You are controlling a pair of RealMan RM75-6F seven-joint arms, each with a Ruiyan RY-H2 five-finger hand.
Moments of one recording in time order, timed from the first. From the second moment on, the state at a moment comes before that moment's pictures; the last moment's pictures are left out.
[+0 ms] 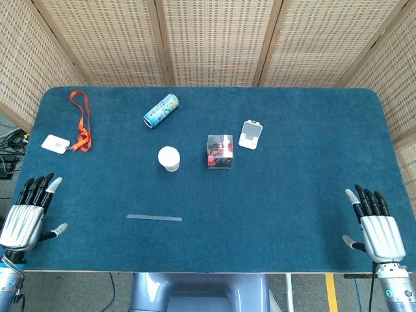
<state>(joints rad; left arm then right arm) -0.14 -1.20 -0.02 -1.59 1.56 1.49 0.14 0.09 -1.16 0.04 -1.58 -1.52 1.46 -0.13</state>
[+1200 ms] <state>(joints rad) -0.22 -1.22 -0.02 -1.59 1.67 1.44 0.14 0.08 -1.15 0.05 -1.60 -1.49 1.46 -0.12</state>
